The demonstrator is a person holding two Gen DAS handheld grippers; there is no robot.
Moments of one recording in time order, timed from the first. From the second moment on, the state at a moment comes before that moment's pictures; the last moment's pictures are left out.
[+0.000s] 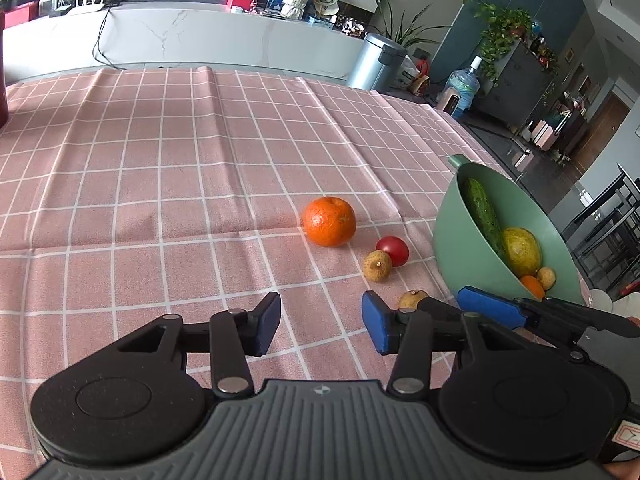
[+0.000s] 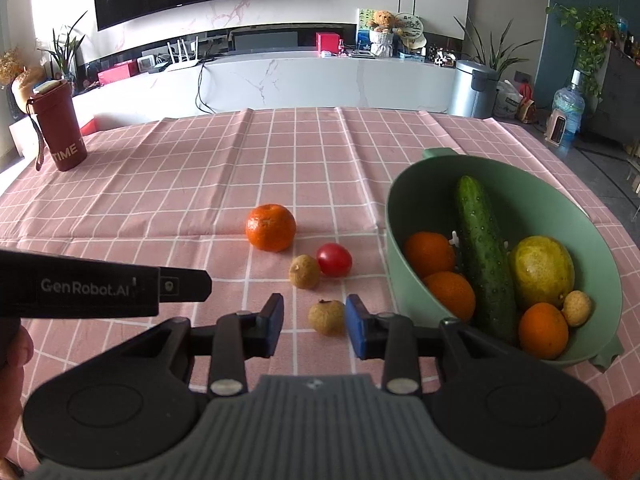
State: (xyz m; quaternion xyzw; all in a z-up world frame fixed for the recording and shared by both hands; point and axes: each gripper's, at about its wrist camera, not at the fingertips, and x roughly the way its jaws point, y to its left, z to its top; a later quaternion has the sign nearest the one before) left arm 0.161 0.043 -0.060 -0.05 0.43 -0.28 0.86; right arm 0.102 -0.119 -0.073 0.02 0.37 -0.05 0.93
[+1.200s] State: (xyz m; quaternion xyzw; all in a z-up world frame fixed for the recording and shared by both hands) left arm 0.188 -0.051 -0.089 0.11 0.42 -0.34 0.83; right arm 0.109 -0.168 -0.095 0.19 0.44 -0.09 0.88
